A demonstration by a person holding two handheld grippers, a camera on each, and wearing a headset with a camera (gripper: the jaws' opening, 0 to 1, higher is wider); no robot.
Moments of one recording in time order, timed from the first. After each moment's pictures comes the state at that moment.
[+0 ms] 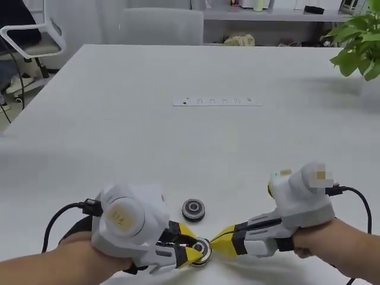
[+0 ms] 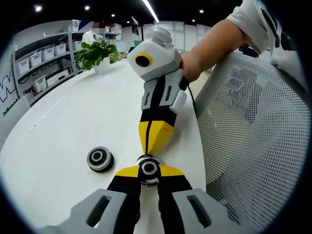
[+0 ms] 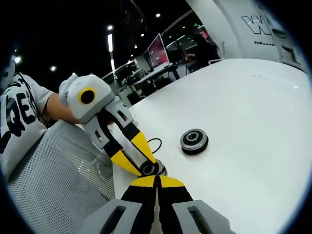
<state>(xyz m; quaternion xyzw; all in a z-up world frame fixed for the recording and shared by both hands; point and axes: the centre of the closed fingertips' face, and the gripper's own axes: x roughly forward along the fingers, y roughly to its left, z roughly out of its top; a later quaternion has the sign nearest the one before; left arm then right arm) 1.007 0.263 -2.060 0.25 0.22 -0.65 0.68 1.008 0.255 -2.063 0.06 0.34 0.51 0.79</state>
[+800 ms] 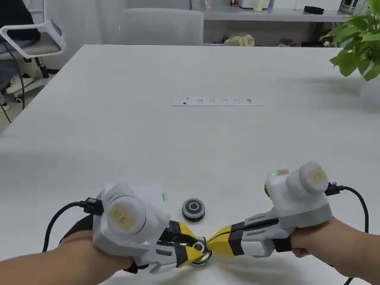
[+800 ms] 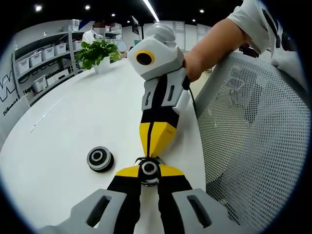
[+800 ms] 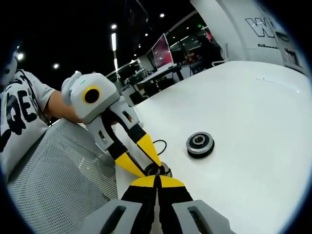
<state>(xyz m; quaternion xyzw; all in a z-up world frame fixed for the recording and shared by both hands) 1.005 0.263 -2.061 0.25 0.22 -0.65 0.68 1.005 0.263 -2.060 0.05 0.34 0.52 0.78</state>
